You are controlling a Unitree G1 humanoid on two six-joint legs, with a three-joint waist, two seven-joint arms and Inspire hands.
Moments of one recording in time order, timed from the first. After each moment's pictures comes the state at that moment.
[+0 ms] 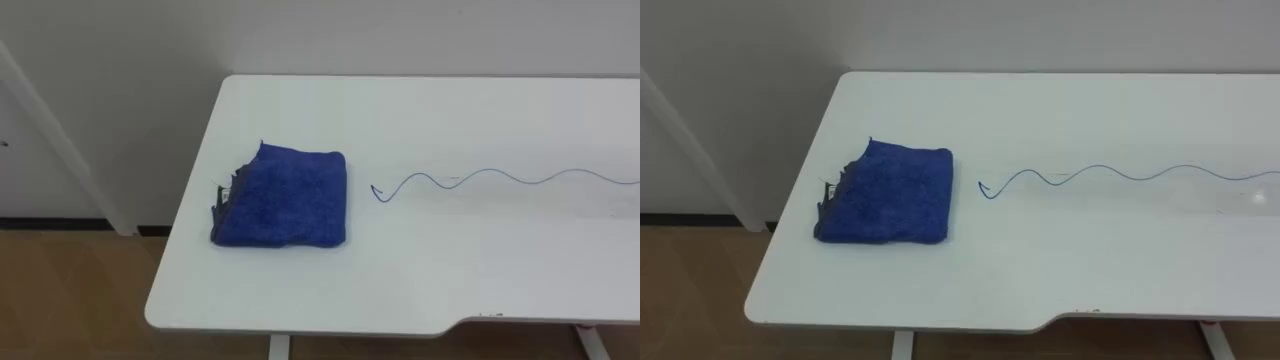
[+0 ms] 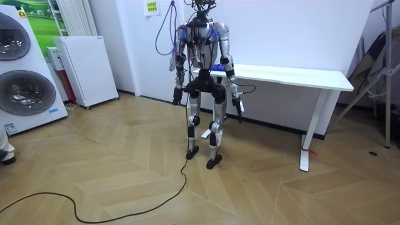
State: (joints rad) left arm 0.27 0.16 0.07 1.06 0.39 0.20 0.06; right arm 0.19 -0.26 0.06 1.25 -0.36 0.21 0.00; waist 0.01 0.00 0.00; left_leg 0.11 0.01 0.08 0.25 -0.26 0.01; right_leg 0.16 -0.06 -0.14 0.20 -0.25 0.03
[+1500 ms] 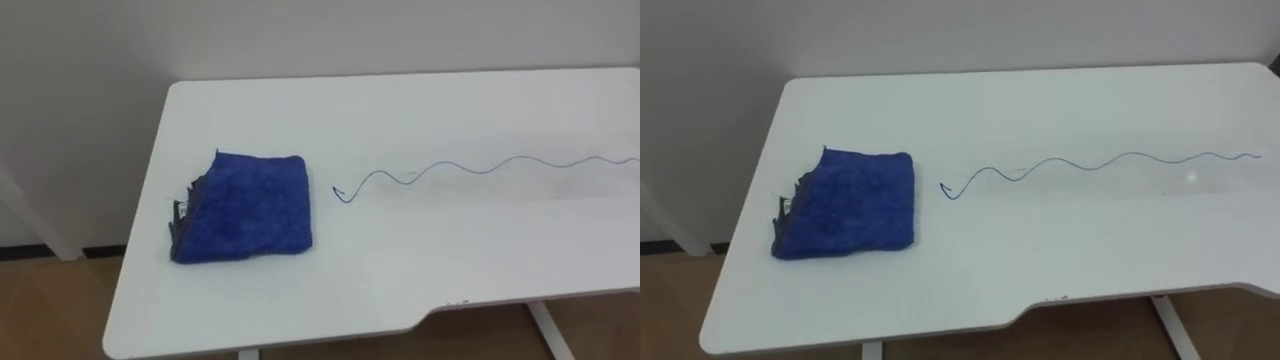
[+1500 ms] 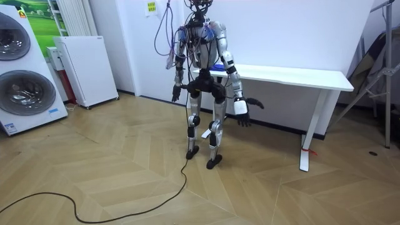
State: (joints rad) left arm 0.31 0.23 0.32 1.00 0.31 0.15 0.08; right arm 0.16 -0.35 -0.62 1.27 0.82 0.16 -0.35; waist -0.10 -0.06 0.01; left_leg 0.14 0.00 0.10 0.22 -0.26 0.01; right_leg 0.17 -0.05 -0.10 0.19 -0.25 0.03
